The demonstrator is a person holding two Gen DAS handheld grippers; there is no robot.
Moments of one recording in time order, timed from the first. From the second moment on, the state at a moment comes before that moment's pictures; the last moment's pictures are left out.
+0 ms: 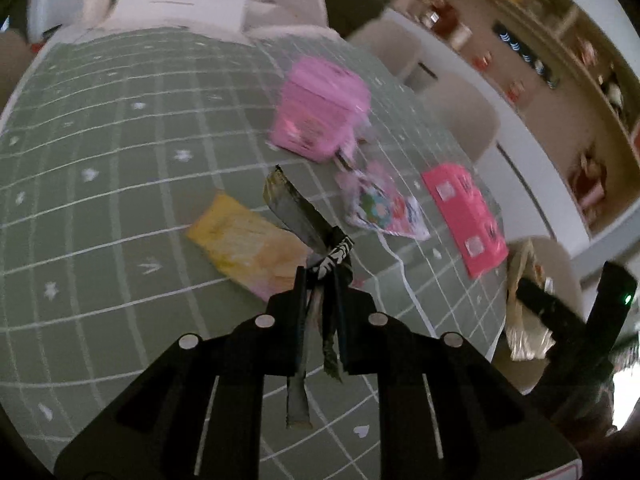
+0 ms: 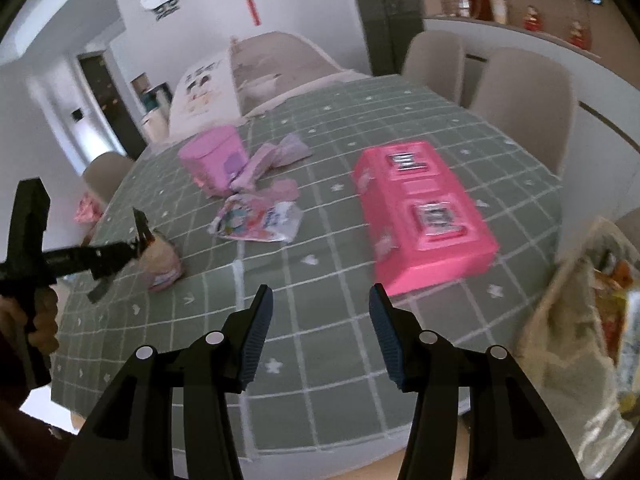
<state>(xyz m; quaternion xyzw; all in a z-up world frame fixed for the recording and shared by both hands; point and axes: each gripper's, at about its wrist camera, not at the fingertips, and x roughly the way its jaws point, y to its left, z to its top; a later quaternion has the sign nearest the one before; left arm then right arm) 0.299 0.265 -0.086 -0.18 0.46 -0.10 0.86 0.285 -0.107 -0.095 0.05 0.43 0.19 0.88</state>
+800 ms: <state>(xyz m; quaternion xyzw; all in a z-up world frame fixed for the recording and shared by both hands) 0.211 0.369 -0.074 -0.22 0.43 0.03 0.87 0.345 0.120 -0.135 -0.07 0.45 0.40 0.80</state>
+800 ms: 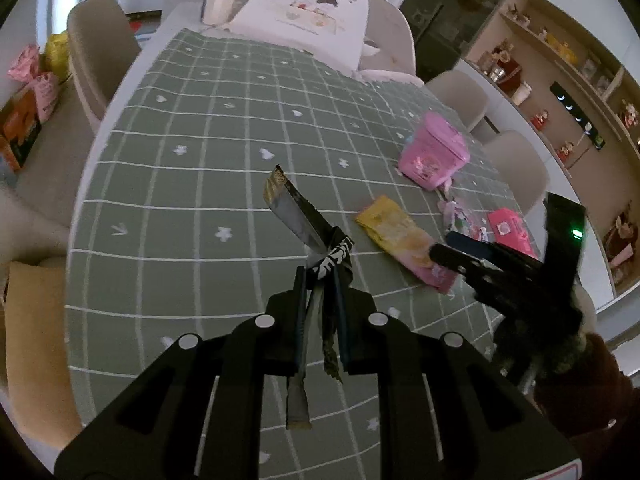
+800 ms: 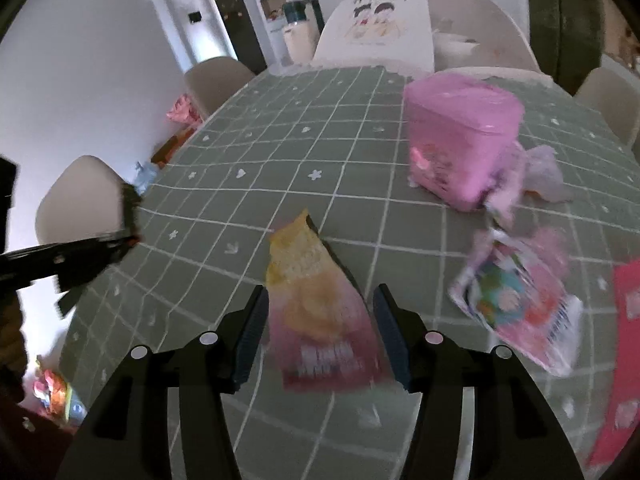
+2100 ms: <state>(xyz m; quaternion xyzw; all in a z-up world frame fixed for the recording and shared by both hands) 0.269 0.310 -0.065 -0.18 0.44 -0.12 0.87 0.281 0.042 -0.057 -0.08 0.39 0.26 0.88</state>
